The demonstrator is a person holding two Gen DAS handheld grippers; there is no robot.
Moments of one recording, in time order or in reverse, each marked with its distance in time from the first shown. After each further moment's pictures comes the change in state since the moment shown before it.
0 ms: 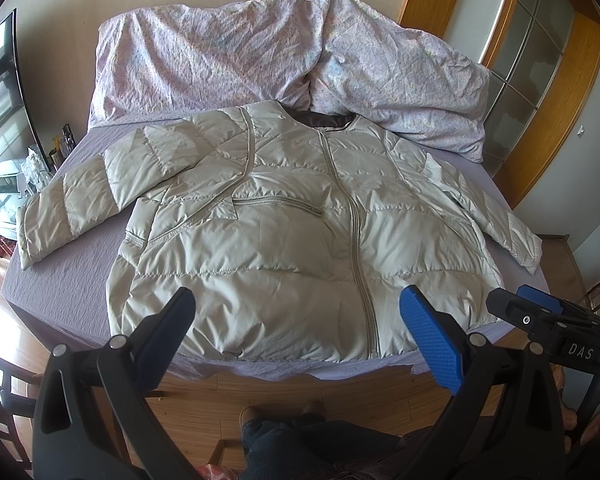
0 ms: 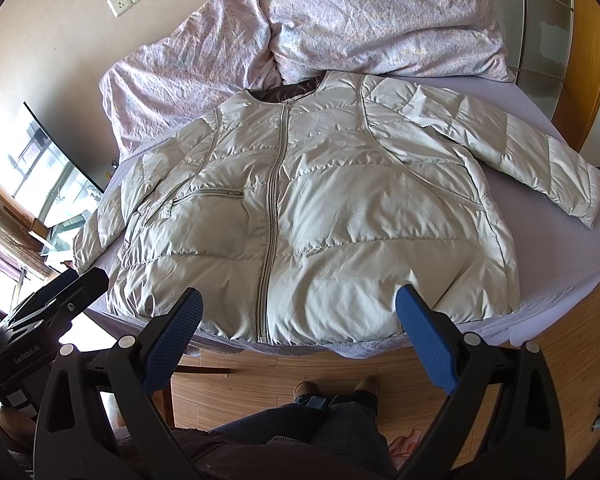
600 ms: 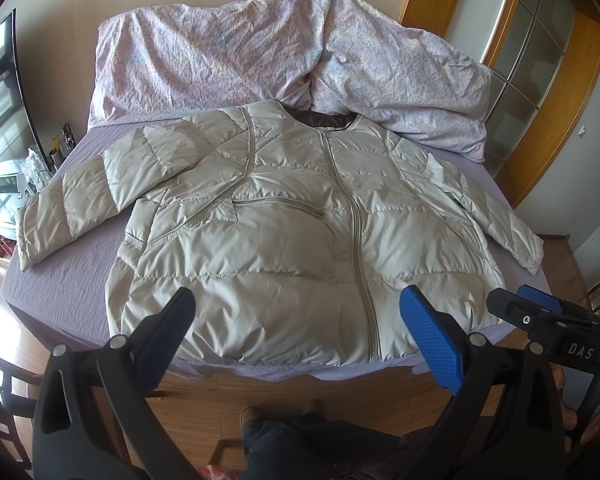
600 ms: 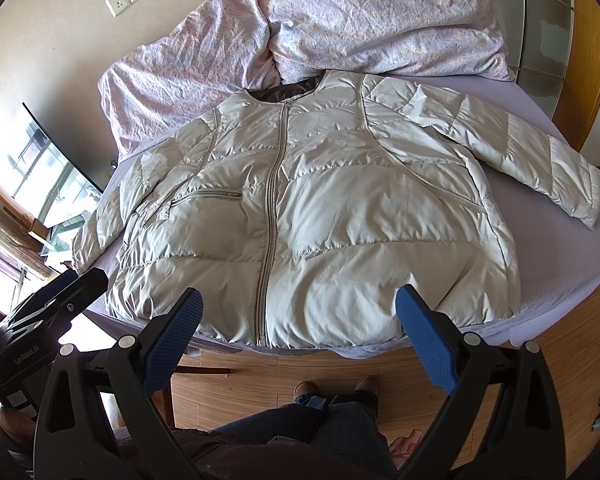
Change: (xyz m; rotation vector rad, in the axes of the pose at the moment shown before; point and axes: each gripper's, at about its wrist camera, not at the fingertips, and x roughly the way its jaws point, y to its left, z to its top) left arm 0.000 0.000 0.000 0.000 0.001 0.001; right arm 0.003 0.000 0.003 0.003 0.002 0.001
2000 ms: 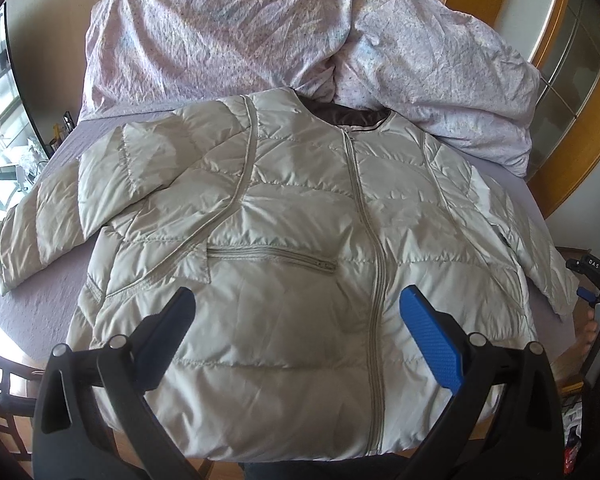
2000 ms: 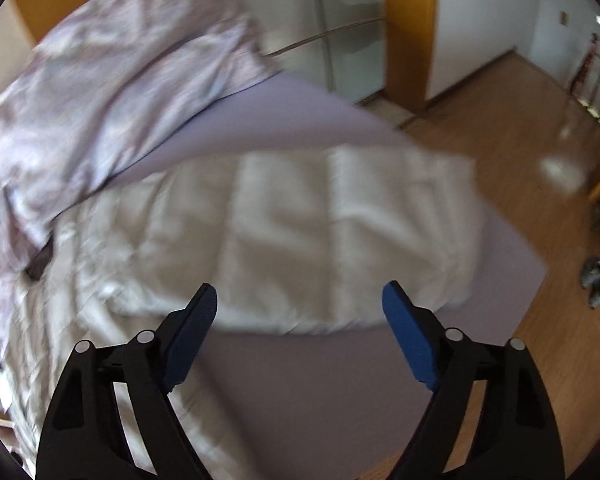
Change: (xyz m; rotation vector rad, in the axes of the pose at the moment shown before) left arm 0.097 -0.016 0.067 -0.063 0.085 0.076; right arm 0.046 -0.328 0.121 0.542 -0.086 -0.441
